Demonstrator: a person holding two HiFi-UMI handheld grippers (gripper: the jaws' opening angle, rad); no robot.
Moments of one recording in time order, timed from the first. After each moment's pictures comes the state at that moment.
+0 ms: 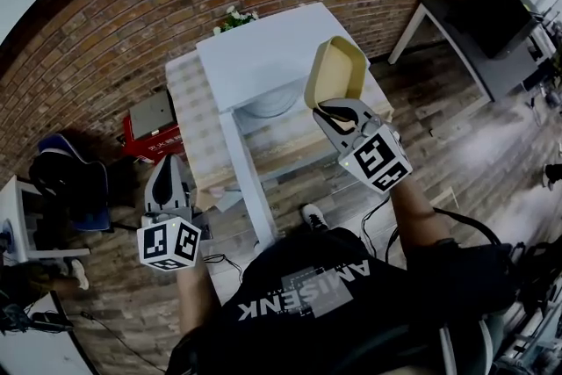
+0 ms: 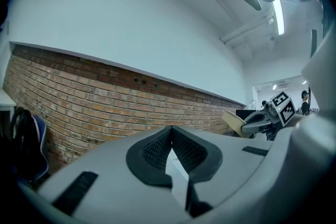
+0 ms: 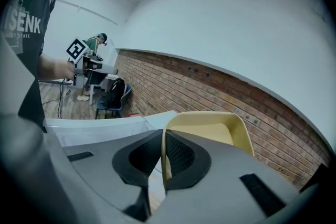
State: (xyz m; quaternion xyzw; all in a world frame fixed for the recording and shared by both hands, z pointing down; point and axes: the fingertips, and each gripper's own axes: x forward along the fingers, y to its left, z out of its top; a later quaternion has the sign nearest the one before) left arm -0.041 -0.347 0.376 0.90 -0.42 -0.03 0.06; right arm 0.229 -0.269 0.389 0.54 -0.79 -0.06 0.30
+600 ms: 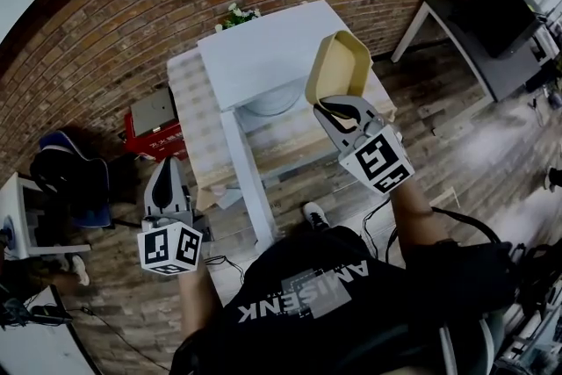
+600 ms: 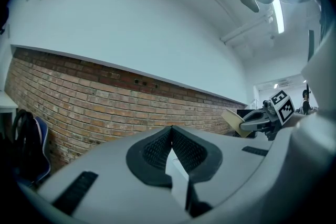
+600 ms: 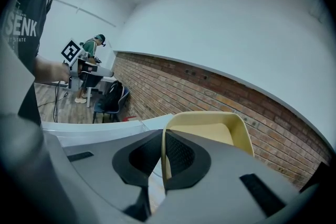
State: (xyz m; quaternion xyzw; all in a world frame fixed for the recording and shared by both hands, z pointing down) left arm -0.042 -0.341 0.373 0.90 -0.43 -0.03 0.05; right arm 0.230 -0.273 0.379 0.55 -0.78 -0.07 0.28
